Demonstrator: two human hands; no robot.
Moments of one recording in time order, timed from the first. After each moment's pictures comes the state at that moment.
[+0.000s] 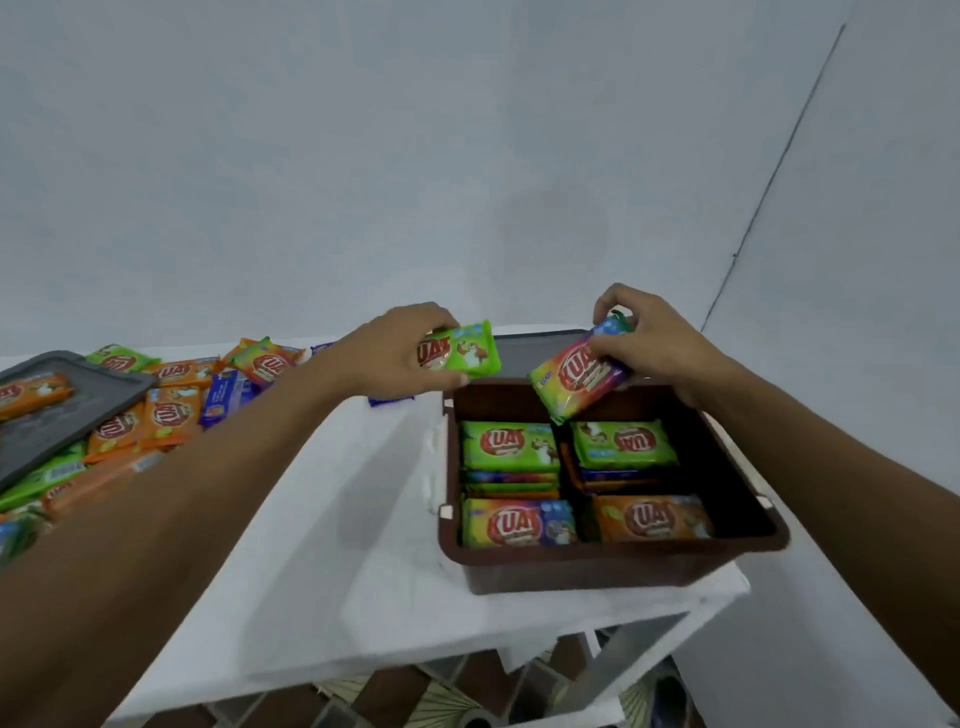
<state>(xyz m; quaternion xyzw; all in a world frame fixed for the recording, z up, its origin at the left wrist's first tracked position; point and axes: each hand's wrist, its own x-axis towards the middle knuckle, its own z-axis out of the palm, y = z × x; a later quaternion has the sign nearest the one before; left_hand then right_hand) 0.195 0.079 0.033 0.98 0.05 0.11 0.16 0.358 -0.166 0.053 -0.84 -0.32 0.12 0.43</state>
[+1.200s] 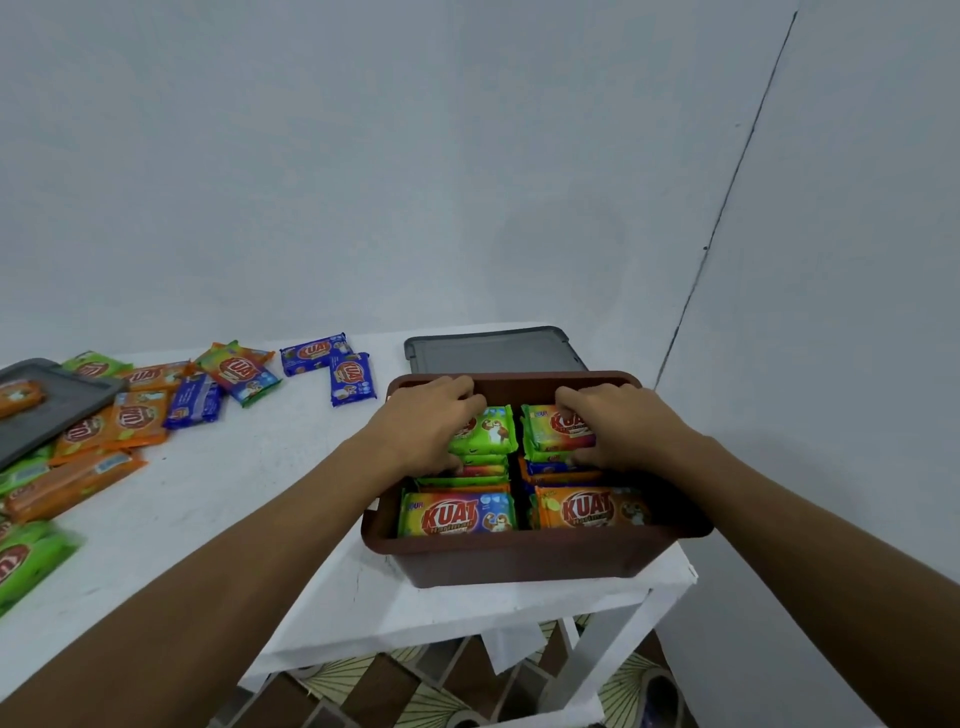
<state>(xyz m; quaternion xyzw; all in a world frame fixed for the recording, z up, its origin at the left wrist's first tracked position) 0.228 -0.025 -0.024 1.00 0.01 0.04 -0.08 0.383 -0.226 -0.025 -0.84 -0.54 -0.03 -0.04</state>
